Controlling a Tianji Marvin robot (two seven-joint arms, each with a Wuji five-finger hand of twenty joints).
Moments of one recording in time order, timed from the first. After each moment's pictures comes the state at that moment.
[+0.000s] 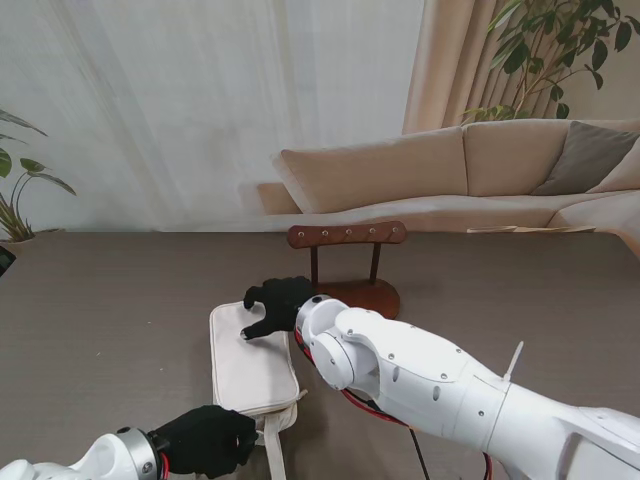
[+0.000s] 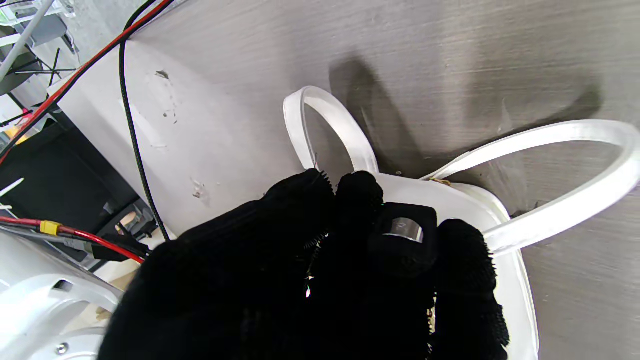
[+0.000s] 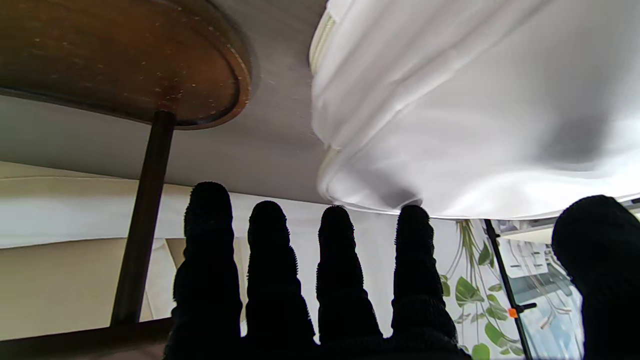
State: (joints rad) left arm 2.16 -1.00 -1.49 -2.24 0.61 0.05 -0.57; right arm -0.83 -1.25 0.31 -1.34 -0.64 0.32 0.09; left_hand 1.01 -0.61 0.87 -0.16 0.69 0.22 1.05 0.73 1.17 0.26 0.51 1.23 1.01 0.29 1.06 1.54 0.38 0.37 1.36 0.79; right_hand 0.10 -0.35 0.70 -0.07 0.29 -0.19 0.64 0.27 0.45 0.04 0.45 0.27 0.55 0.20 0.17 0.20 0.40 0.24 0.72 0.45
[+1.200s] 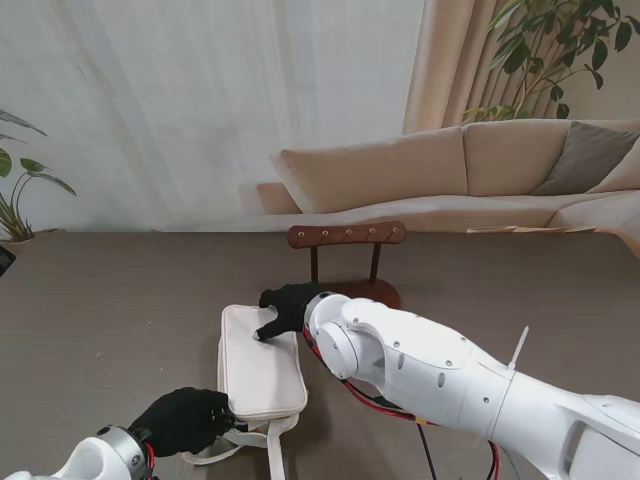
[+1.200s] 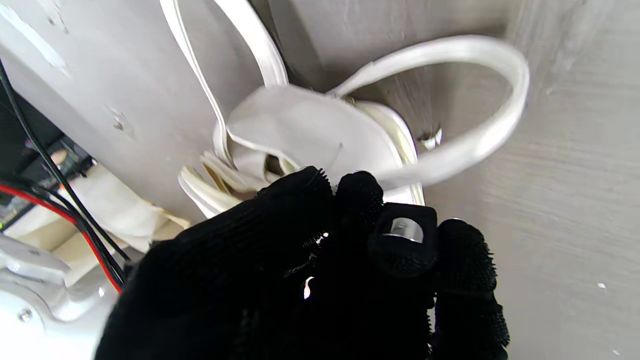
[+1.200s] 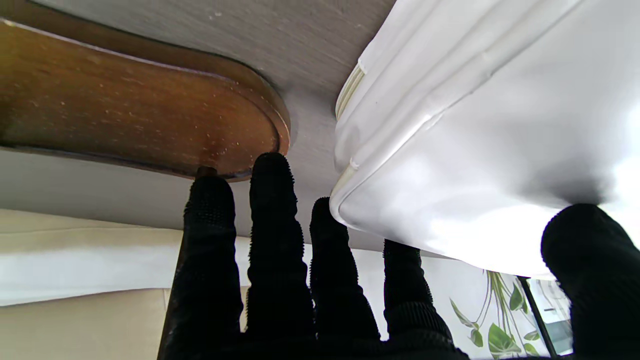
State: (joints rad) left arm 2.19 -1.04 -1.52 -2.16 0.70 0.07 -0.32; right arm -0.79 -1.23 0.29 -1.32 -0.58 0.35 0.22; left_hand 1.00 -0.61 0.87 -0.16 0.71 0.20 1.05 0.72 1.17 0.26 0.51 1.23 1.01 0.29 1.06 1.54 0.38 0.37 1.36 0.79; right_hand 0.11 -0.28 0.68 -0.06 0.20 -0.07 0.59 0.23 0.49 0.10 0.53 0.28 0.79 0.16 0.41 0.30 0.40 0.24 0.96 0.47
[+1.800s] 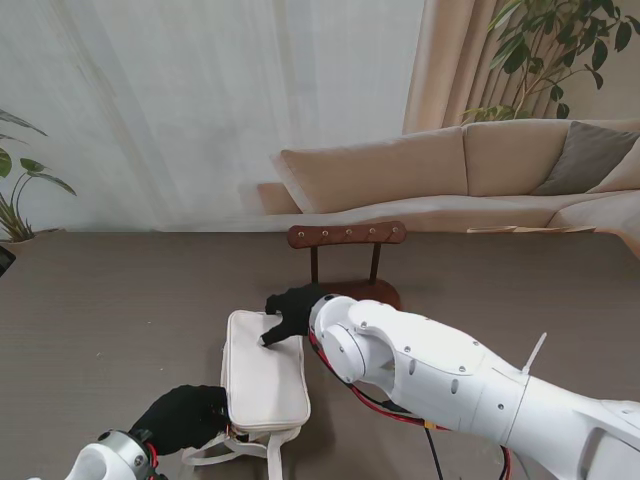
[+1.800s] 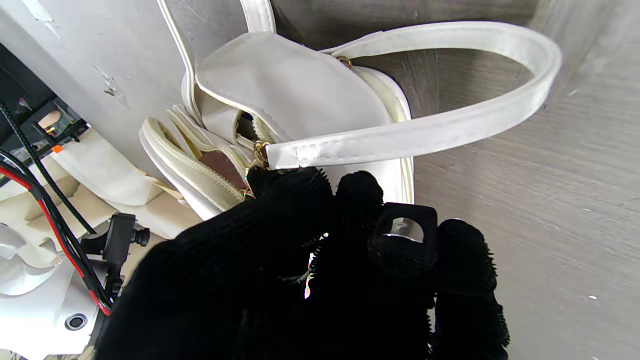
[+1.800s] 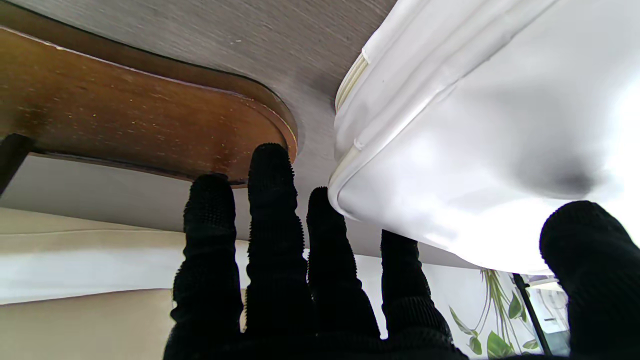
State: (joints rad) left arm 2.18 -1.06 -1.49 -2.10 0.66 0.07 -0.21; right arm -0.80 -1.18 0.30 -1.41 -0.60 0.38 0.27; left_hand 1.00 -0.61 0.87 -0.16 0.71 0.20 1.05 0.72 1.17 0.26 0.51 1.23 1.02 0.29 1.06 1.54 0.38 0.37 1.36 0.79; right_hand 0.14 -0.29 0.66 -0.06 0.28 -0.05 0.60 0.27 0.59 0.12 0.53 0.29 0.84 0.16 0.42 0.32 0.40 0.24 0.98 0.47
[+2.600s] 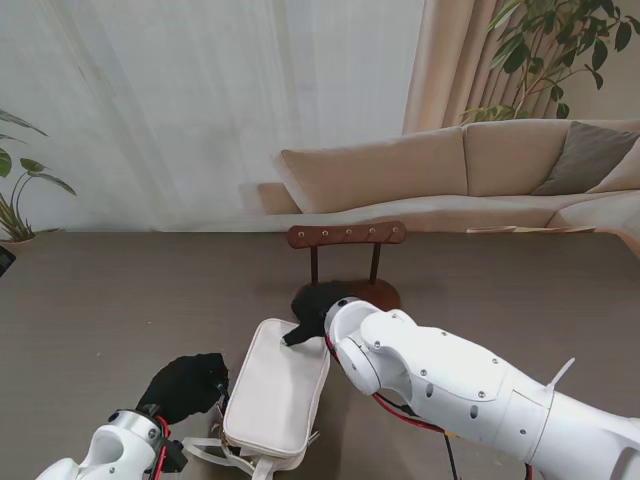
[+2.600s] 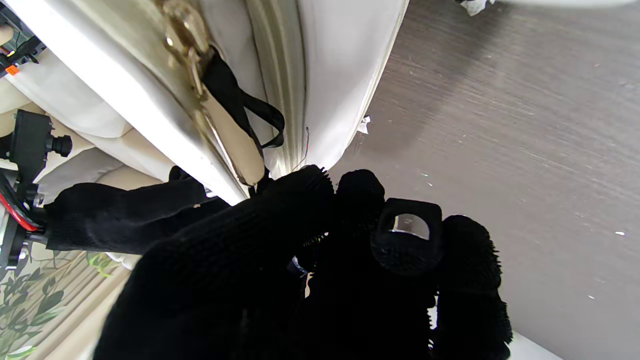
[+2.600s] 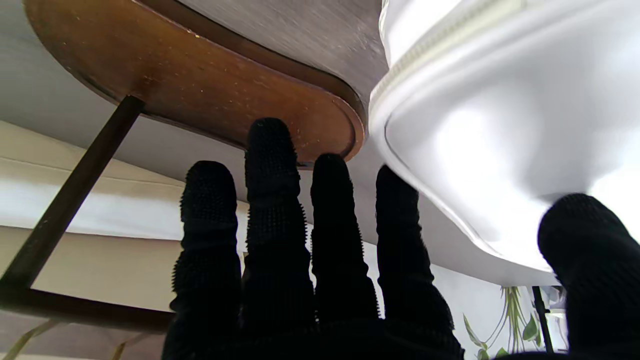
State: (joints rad) left arm 2.06 -1.10 -1.41 -2.01 0.66 0.12 -0.01; right arm -0.86 -1.11 0.34 -1.52 -0.84 0.42 0.33; left_hand 1.00 -0.63 0.89 -0.16 0.72 0.20 1.05 0.72 1.19 0.26 0.51 1.22 1.09 0.30 1.02 1.52 0.43 0.39 1.36 0.78; right_hand 0.15 -0.32 0.66 -0.05 0.55 -0.04 0.82 0.44 0.80 0.07 0.55 0.37 1.01 0.15 0.44 0.36 0.52 0.24 1.10 0.47
